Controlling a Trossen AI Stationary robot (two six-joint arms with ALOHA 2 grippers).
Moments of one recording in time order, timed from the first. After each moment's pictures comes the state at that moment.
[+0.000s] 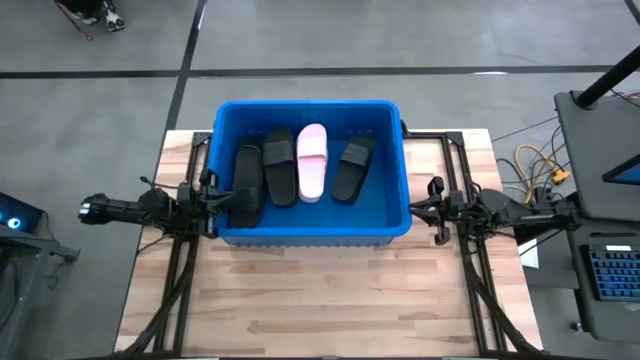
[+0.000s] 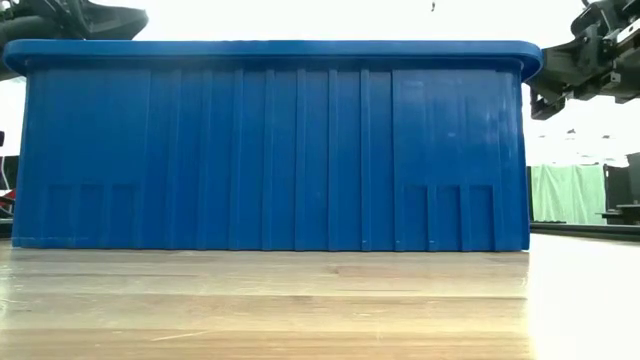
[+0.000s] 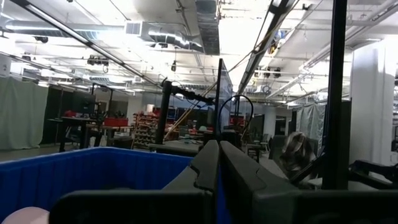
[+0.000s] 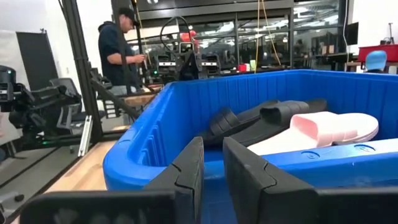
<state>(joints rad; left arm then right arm) -0.14 0.08 0.01 0.42 -0.28 -0.01 0.07 0.01 0.02 0.11 0.10 0.08</state>
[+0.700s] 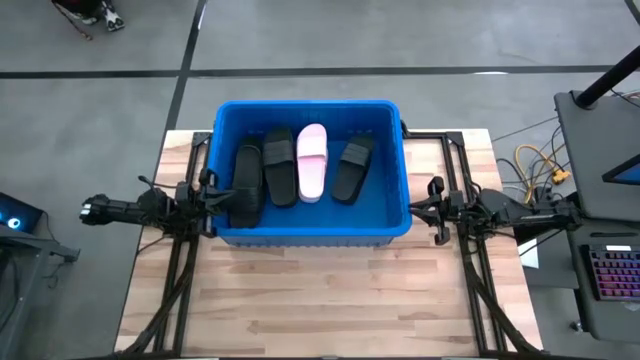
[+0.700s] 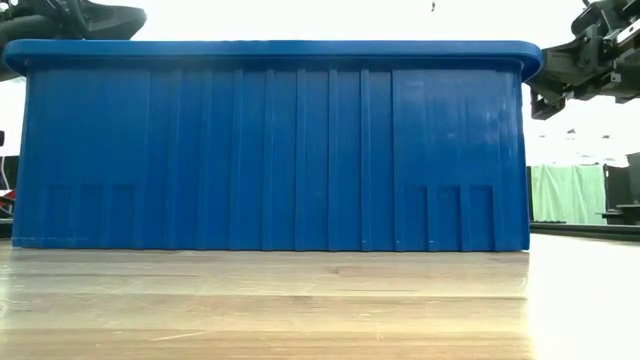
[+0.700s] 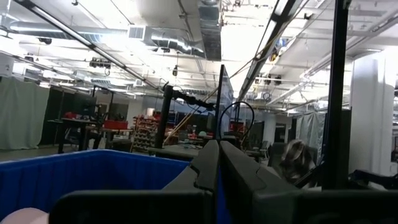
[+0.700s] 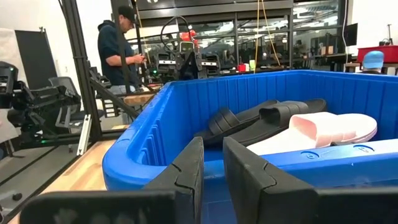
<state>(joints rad) -0.14 0.06 0.00 0.44 -0.29 -0.02 0.07 0.01 0.02 0.11 0.10 0.07</state>
